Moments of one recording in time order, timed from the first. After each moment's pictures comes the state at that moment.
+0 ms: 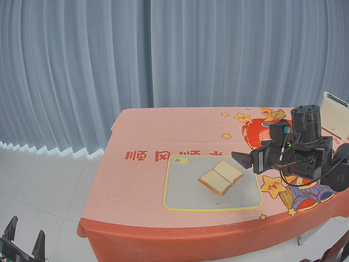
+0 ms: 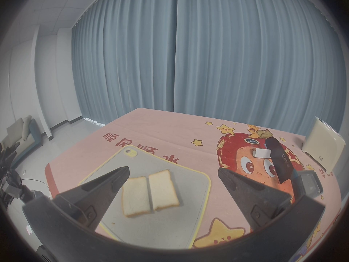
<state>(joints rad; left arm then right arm) 0.01 0.02 -0.02 0.00 -0.01 0.00 0.57 1.65 -0.78 -0.37 -0.20 0.08</state>
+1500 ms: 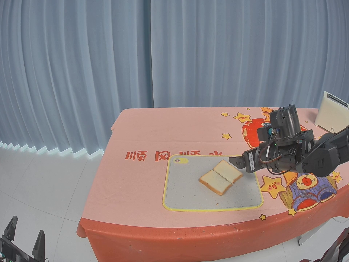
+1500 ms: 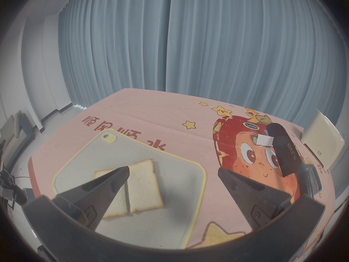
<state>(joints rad) 0.01 0.02 -0.02 0.00 -0.01 0.00 0.51 1.80 -0.93 -0.20 -0.21 0.08</state>
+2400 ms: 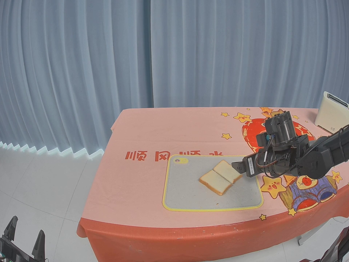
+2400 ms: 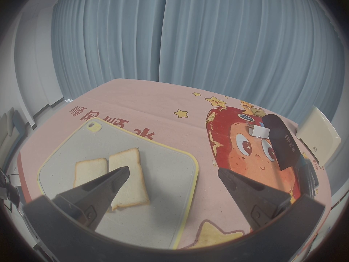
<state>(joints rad) 0.01 0.02 -0.02 0.00 -0.01 0.00 0.50 1.85 -0.92 -0.20 -0.26 0.07</state>
